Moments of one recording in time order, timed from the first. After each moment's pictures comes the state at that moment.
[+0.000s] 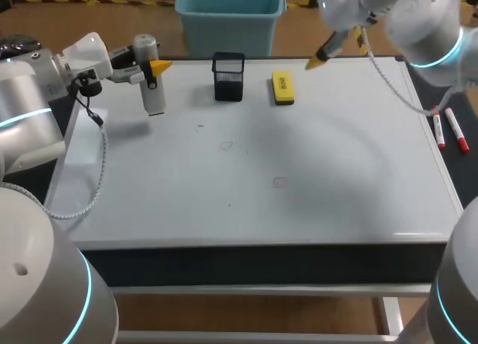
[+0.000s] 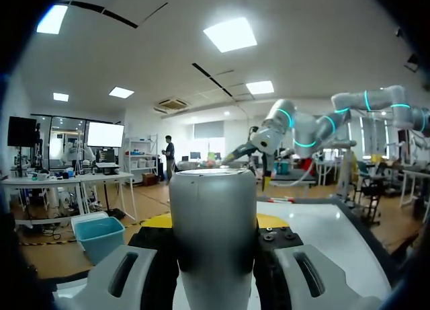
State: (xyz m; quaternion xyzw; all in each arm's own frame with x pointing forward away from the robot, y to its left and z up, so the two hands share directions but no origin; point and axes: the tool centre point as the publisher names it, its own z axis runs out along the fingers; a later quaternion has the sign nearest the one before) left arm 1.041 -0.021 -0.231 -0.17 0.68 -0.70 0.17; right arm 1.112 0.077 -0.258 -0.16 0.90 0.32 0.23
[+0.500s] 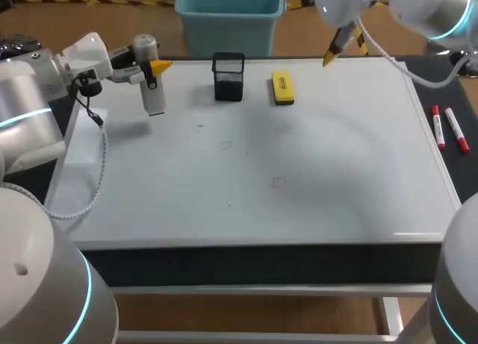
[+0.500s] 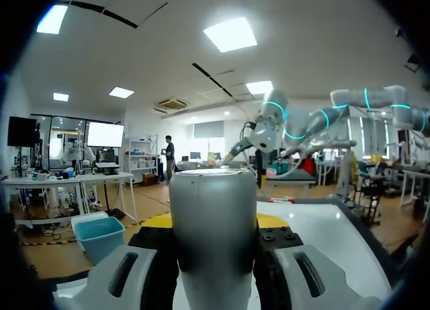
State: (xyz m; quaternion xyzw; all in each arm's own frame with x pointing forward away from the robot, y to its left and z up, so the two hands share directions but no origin) left arm 1.041 -0.021 -0.231 -0.17 0.68 -0.70 0.17; right arm 1.117 0.066 -0.262 -0.35 0.89 0.21 0.20
